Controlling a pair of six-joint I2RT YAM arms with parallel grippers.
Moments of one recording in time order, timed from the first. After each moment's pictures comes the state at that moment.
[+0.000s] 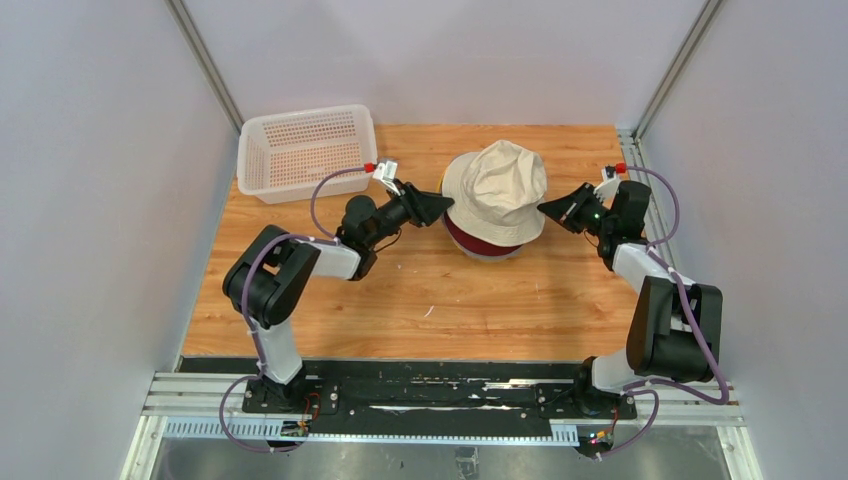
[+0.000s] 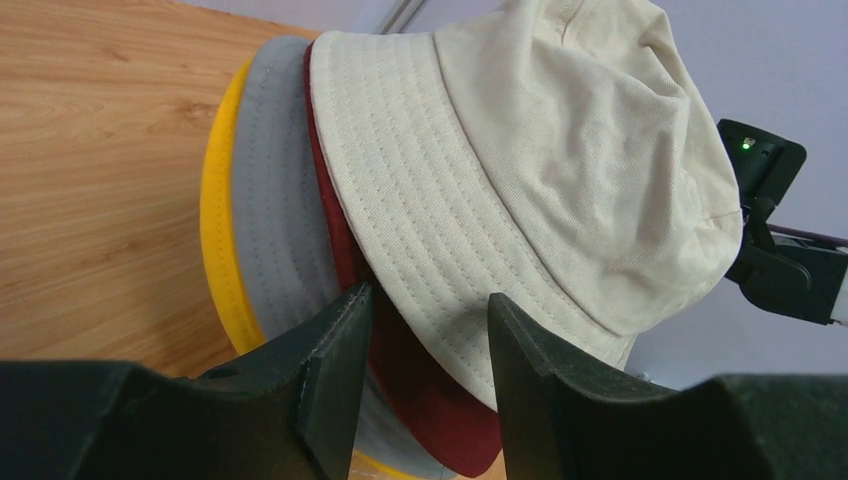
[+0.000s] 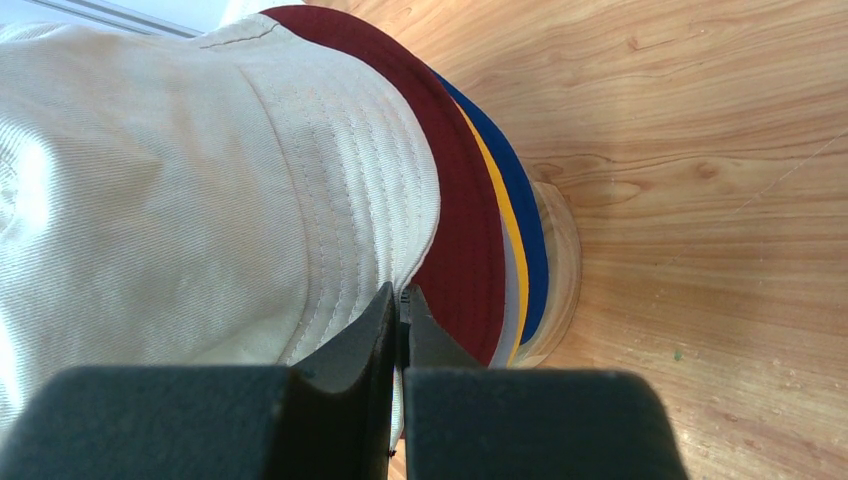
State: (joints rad) left arm -0.52 1.81 0.78 1.17 0.36 -0.74; right arm -0.17 1.45 0.73 0.30 -0.73 0.69
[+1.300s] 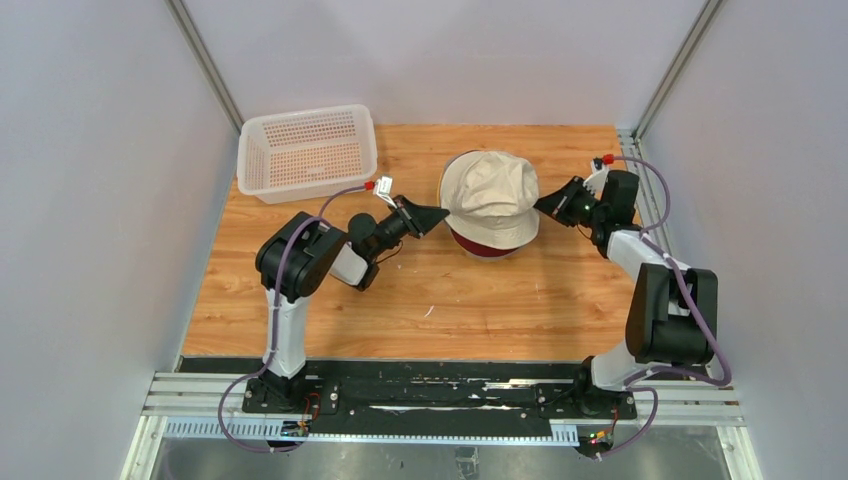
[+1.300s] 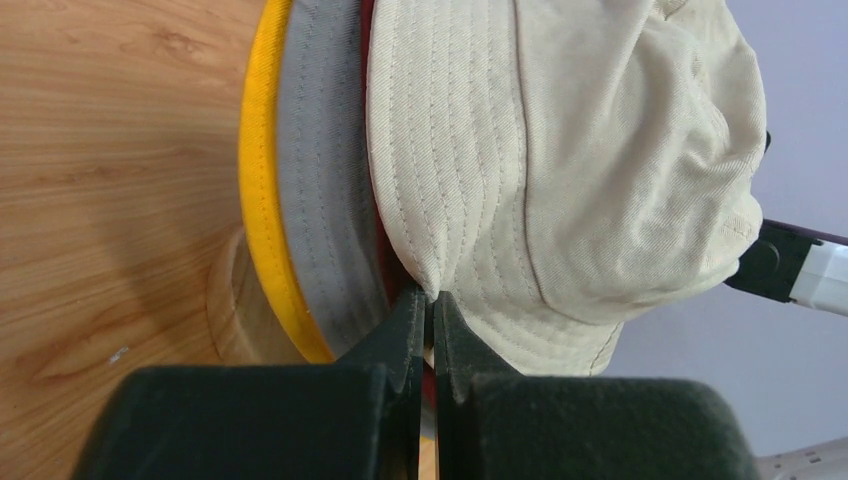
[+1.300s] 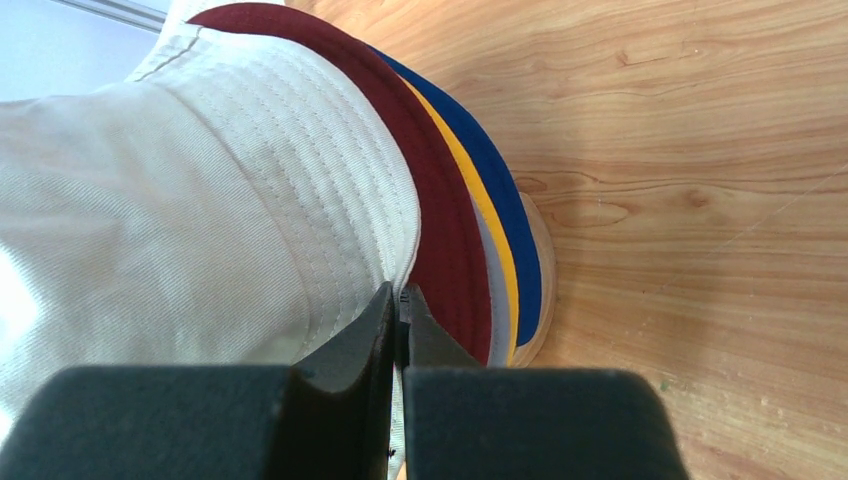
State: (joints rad) left arm -0.49 2.06 0.74 1.51 0.39 -0.94; right arm -0.12 1.52 0.82 0.22 -0.66 0.61
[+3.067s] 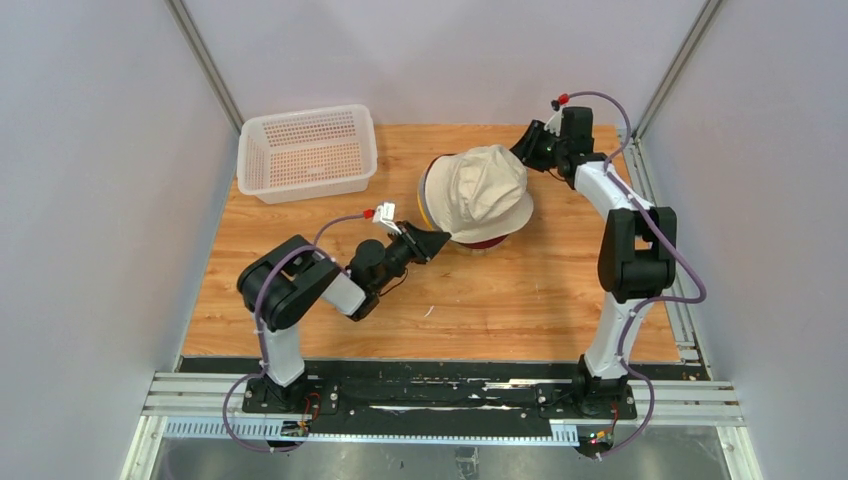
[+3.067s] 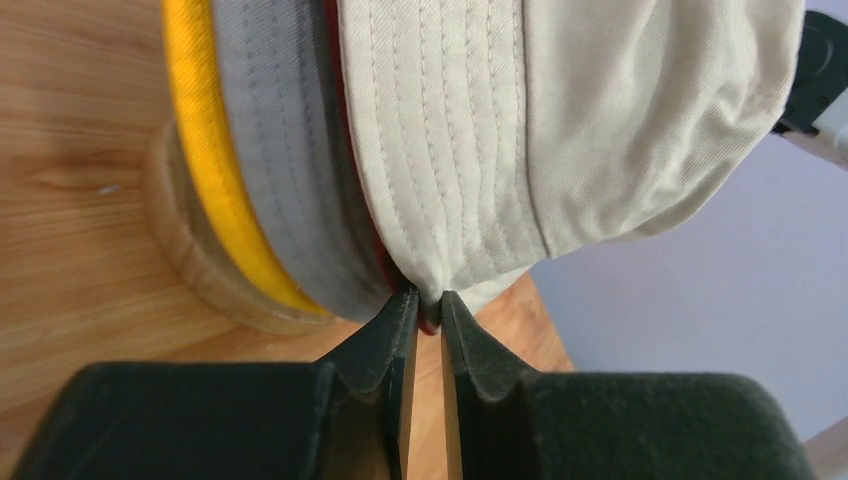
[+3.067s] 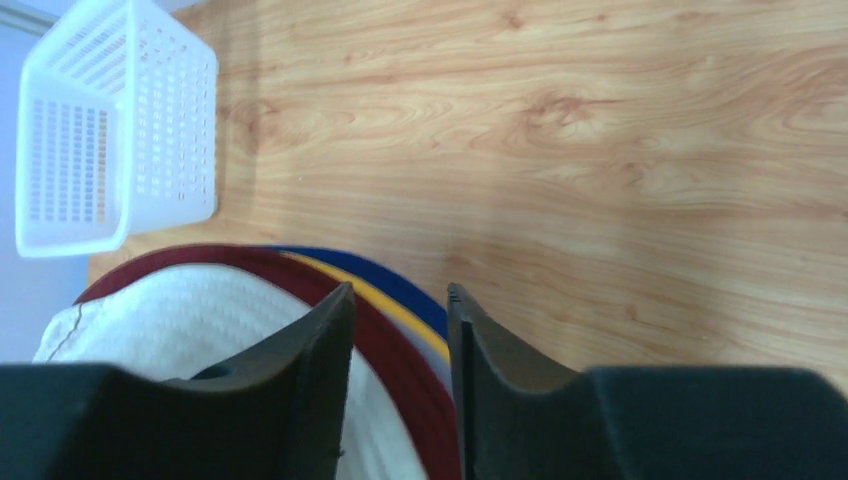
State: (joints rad) left arm -0.69 1.91 0.55 1.44 0.07 -0.94; right arm 0.08 1.96 1.53 -0.11 -0.45 0.45
